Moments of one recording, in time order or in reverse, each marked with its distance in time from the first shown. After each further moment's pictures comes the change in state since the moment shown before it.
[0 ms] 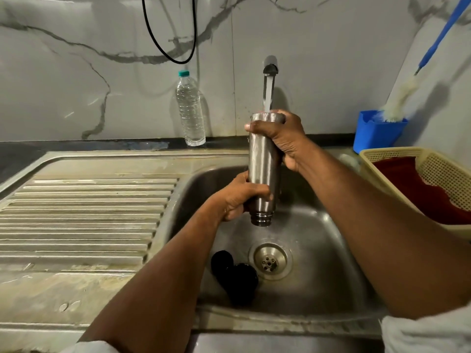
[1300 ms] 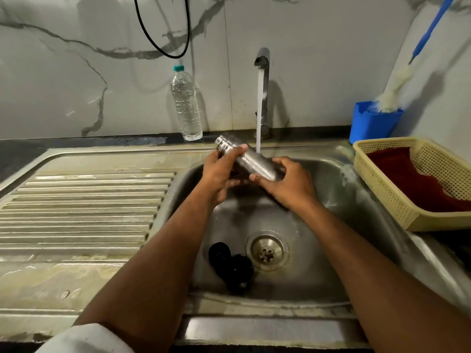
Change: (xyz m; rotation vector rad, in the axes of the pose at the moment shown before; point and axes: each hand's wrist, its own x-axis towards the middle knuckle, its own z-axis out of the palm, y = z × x) left_hand -0.003 0.022 -0.011 -0.289 0.399 0.165; right_hand -0.061 0.083 -0.033 -0.634 0.073 -0.044
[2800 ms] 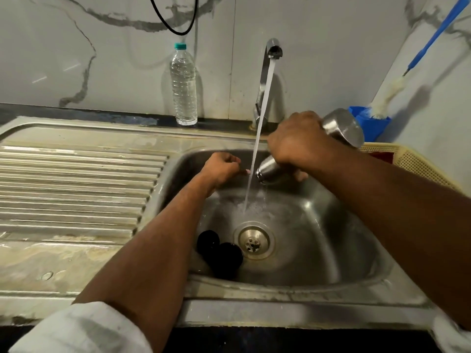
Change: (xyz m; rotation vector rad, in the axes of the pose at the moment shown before) left_hand 0.012 -0.019 -0.013 0.631 -0.104 0.010; right_hand 0.001 -0.136 -0.040 -1.718 -0.414 -0.148
